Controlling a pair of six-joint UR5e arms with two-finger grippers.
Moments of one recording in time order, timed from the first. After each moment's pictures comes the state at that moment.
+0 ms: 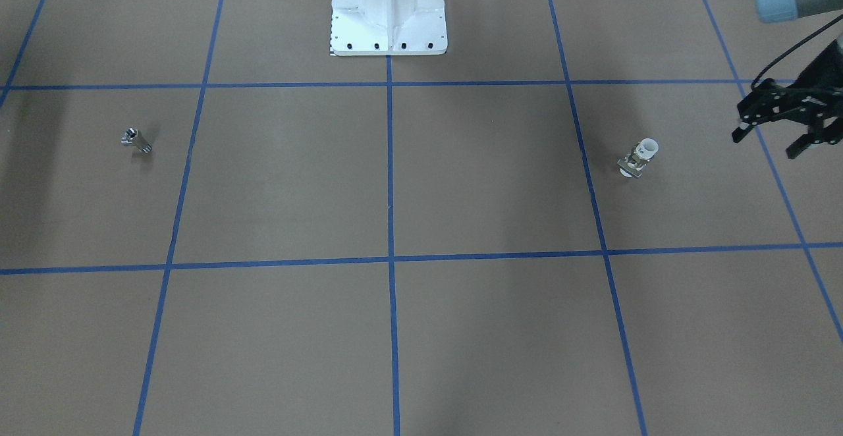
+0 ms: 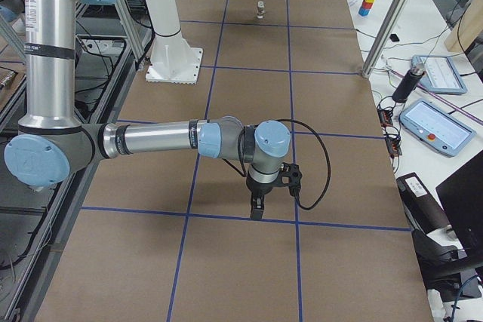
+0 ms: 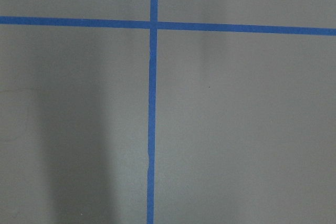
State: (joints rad) left arm -1.16 -1.51 -1.87 -2.07 -2.28 -0.48; right arm 1.55 -1.66 1.77 -1.78 2.25 -0.05
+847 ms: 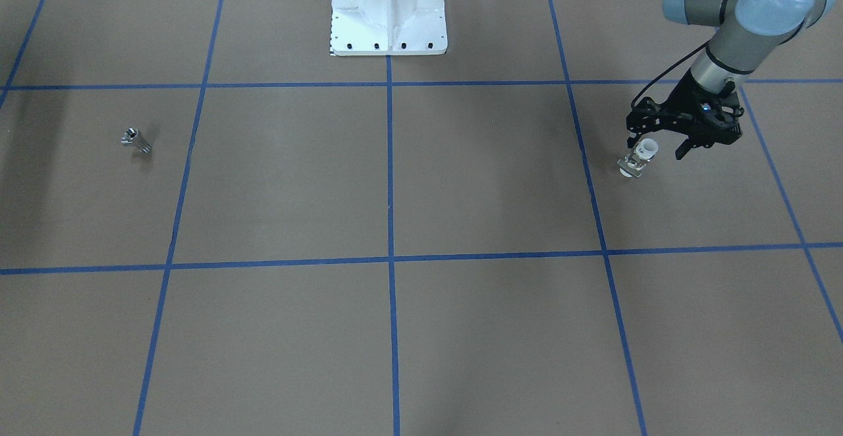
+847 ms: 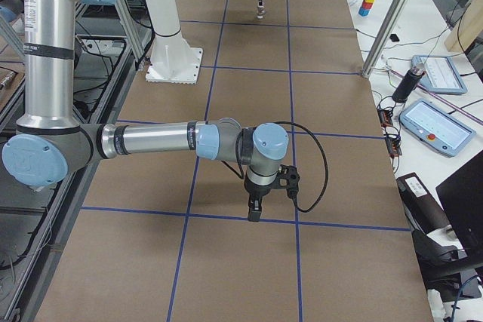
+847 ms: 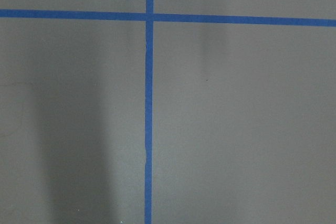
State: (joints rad) left arm -0.82 -1.51 -1.87 -2.12 -2.03 -0.75; right arm 1.55 -1.67 1.77 -1.78 2.25 -0.05
